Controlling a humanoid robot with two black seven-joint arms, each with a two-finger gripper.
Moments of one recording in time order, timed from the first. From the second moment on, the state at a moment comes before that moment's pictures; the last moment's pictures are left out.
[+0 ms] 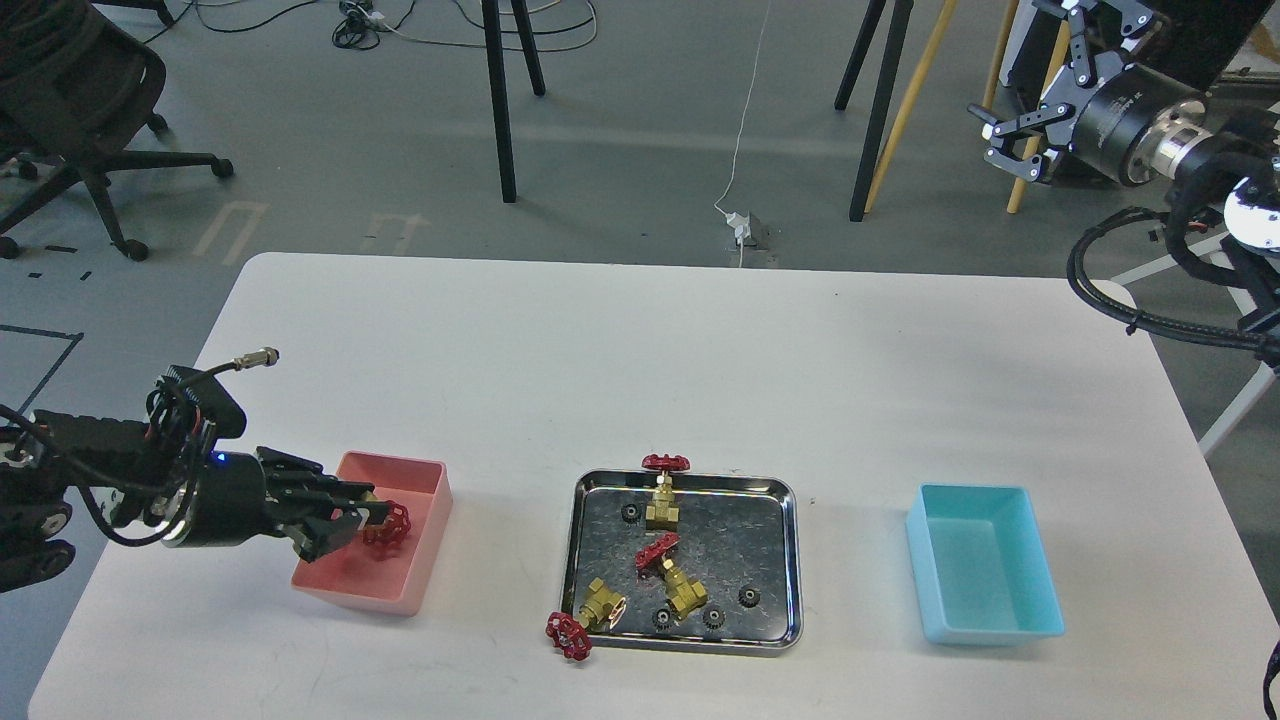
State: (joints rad) left arm -1.08 0.89 0.48 -1.26 1.58 0.06 -0.49; right arm 1.07 -0.46 0.69 0.47 0.09 0.49 -0.21
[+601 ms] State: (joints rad) left arm -1.10 0.99 0.24 -1.30 1.54 0.01 -0.49; right arm 1.07 -0.46 0.54 0.64 -0.05 0.49 -0.21
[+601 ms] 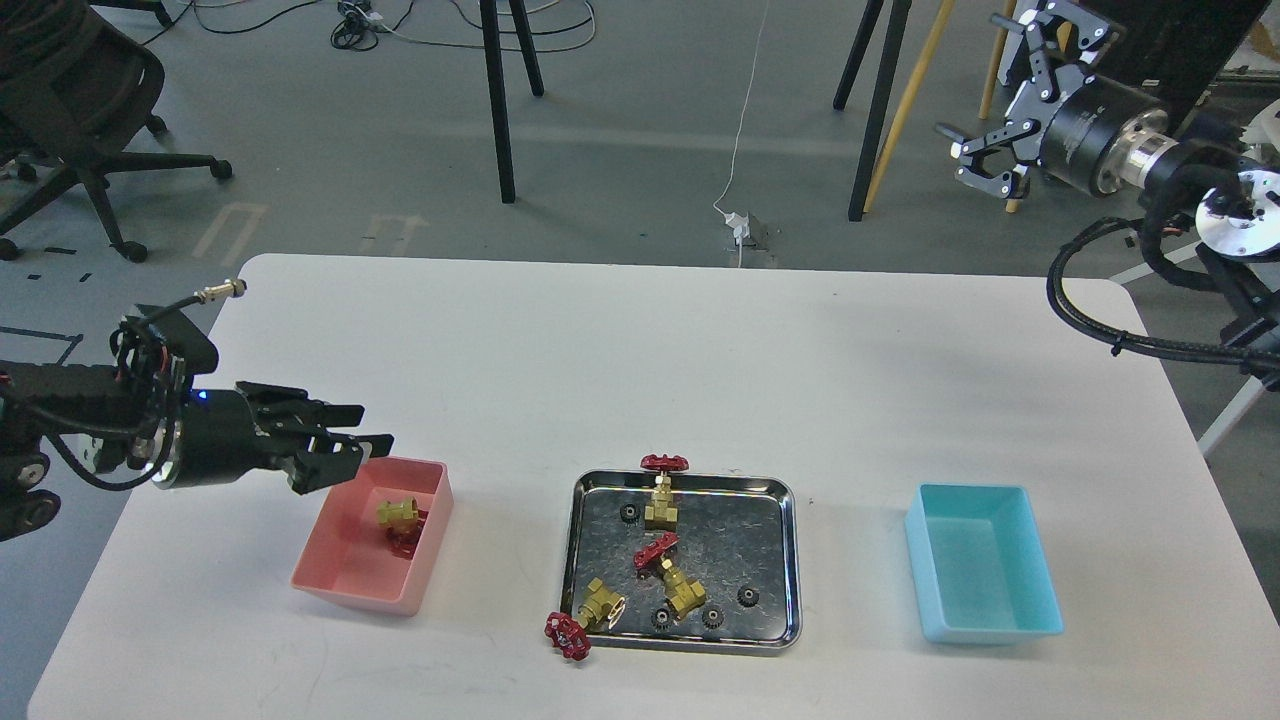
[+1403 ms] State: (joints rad) left arm -1.02 0.50 -0.45 -1.24 0.30 -0.35 -0.49; right arm 1.51 -0.38 -0.39 1.36 -0.88 0.49 -0.21
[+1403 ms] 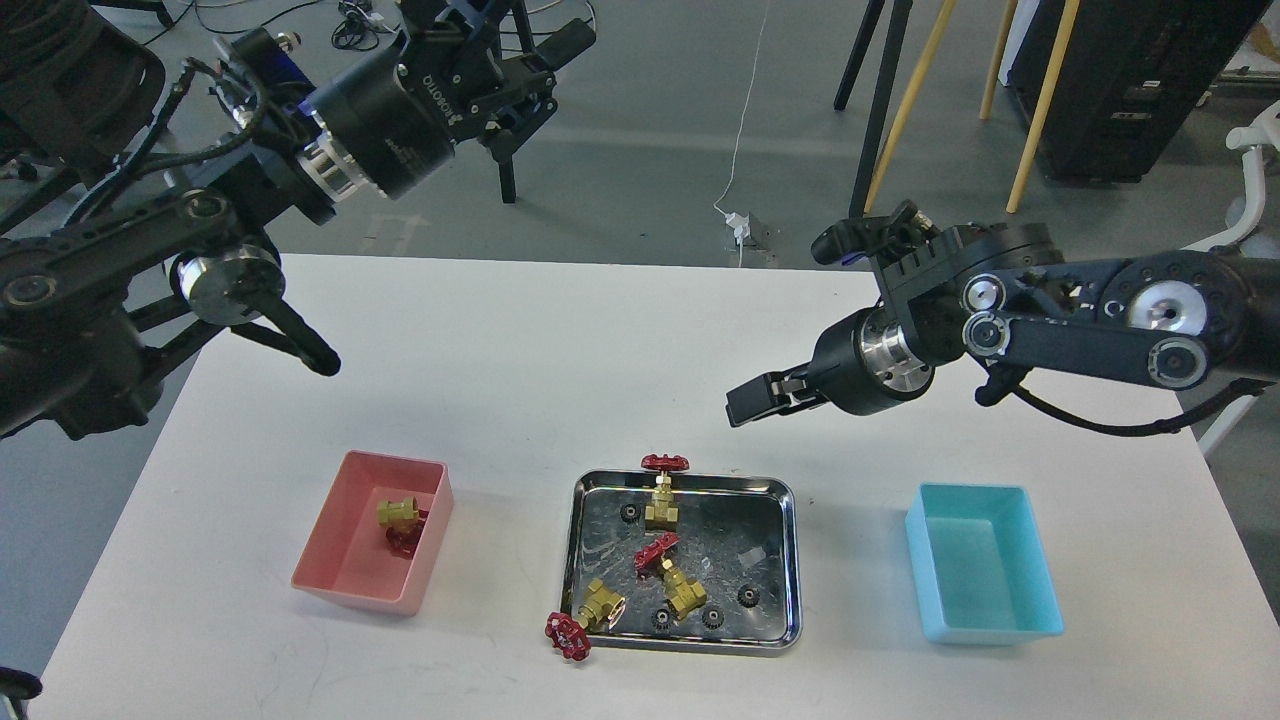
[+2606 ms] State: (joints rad) left arm -0.94 0.38 -0.48 -1.23 0.30 -0.28 -0.49; right arm 1.47 -0.02 -0.66 1.30 -0.91 0.49 -0.21
